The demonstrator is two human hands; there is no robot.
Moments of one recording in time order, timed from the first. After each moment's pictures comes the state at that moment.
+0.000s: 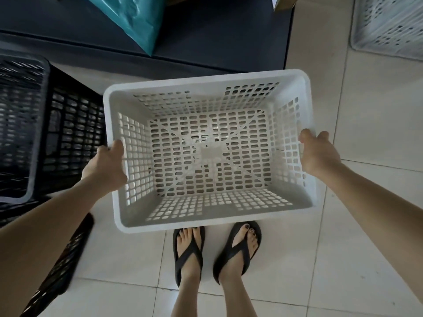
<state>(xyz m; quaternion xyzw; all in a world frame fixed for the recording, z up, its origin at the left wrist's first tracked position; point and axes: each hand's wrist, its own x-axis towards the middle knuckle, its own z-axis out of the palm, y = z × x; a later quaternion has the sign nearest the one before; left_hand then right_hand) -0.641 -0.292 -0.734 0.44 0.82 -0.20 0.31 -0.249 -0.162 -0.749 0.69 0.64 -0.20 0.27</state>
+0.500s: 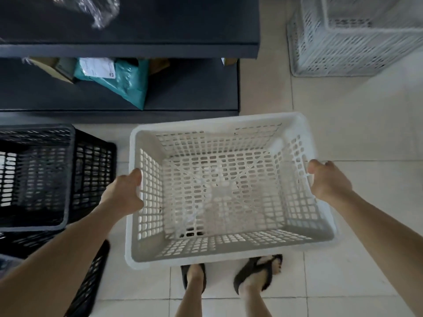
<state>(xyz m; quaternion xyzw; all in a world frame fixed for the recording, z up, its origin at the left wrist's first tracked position) -0.578 -0.287 -0.609 0.52 0.77 -0.17 0.34 -0.148 -0.218 -0.632 0.75 0.56 -0.24 0.25</state>
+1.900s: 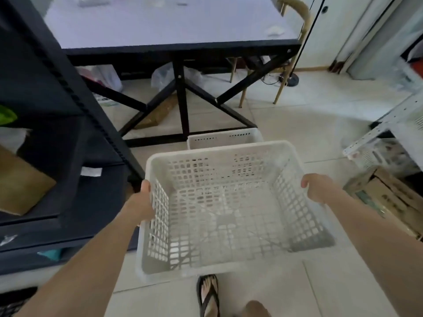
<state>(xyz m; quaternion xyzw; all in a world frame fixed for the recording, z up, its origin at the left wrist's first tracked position) -0.156 0.105 -0.298 0.56 0.75 -0.09 0.34 0.293 0.127 -0.271 0.77 0.57 -0.22 0.18</state>
